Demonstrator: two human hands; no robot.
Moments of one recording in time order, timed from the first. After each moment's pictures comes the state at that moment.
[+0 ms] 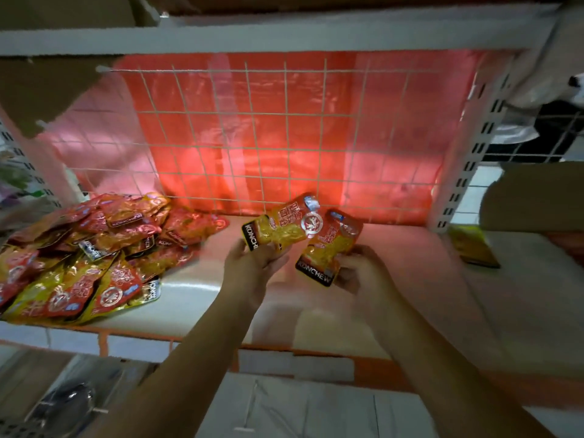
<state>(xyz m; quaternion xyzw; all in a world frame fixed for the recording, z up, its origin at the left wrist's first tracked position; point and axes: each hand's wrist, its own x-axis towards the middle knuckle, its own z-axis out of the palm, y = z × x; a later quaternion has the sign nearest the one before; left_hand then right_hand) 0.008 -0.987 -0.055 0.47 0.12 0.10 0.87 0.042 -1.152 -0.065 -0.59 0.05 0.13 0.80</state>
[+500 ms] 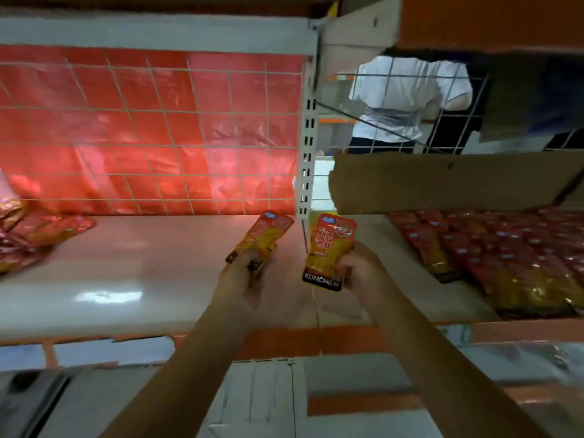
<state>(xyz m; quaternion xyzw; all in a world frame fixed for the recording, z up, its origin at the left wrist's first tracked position) 0.009 -1.226 -0.069 0.34 0.18 0.01 0.92 0.016 -1.403 -0.059 -0.63 0.07 0.08 0.77</state>
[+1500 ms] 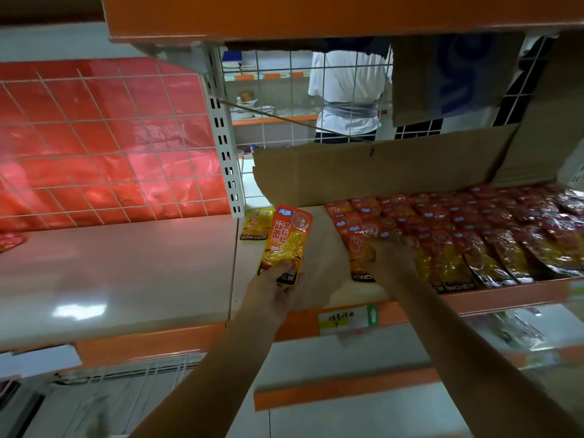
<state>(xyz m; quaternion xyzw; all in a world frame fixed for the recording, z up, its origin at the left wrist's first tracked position) -0.015 -1.402 -0.075 0.33 0.20 -0.09 0.92 0.022 -1.601 -0.078 -0.99 0.07 -0.06 0.12</state>
